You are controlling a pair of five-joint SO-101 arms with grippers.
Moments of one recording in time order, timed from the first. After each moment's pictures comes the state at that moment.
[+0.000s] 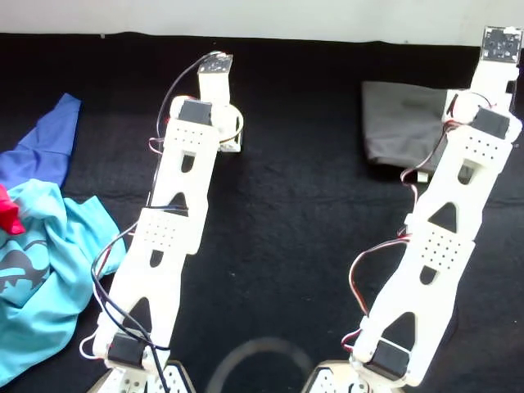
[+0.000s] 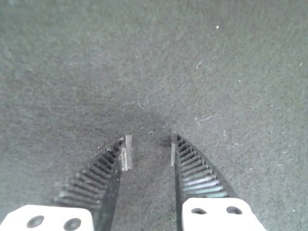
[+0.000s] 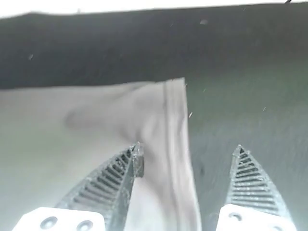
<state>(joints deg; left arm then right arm) 5.7 80.3 -93.9 86.2 9.7 20.9 65.8 -87.5 69.6 15.3</state>
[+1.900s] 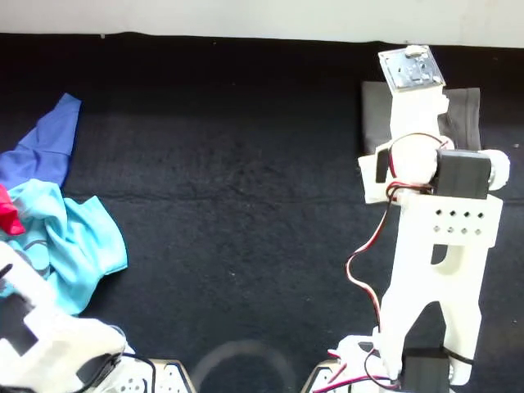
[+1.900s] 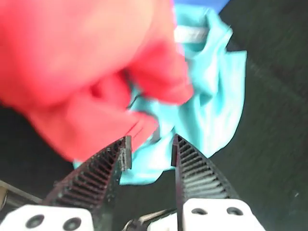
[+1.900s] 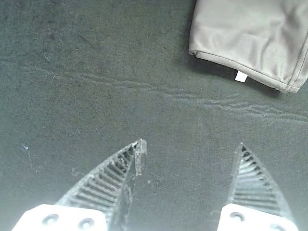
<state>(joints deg) -57.1 1.8 -23.2 101.2 -19.2 -1.5 -20.9 -11.1 100.5 15.3</state>
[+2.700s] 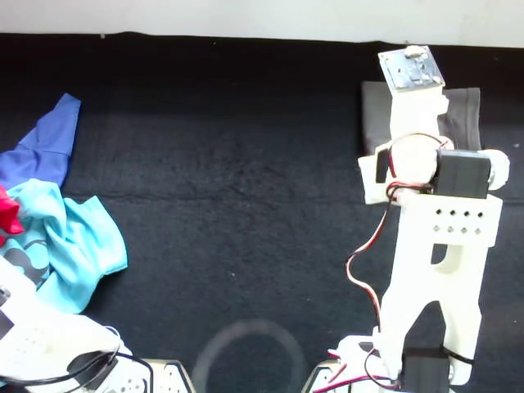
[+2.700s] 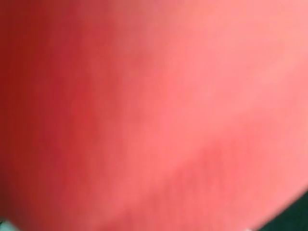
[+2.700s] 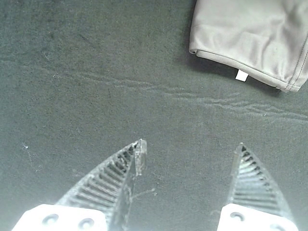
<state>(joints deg) -61.0 11.5 -9.5 83.2 -14.9 -1.5 -20.9 -10.8 100.5 15.3</state>
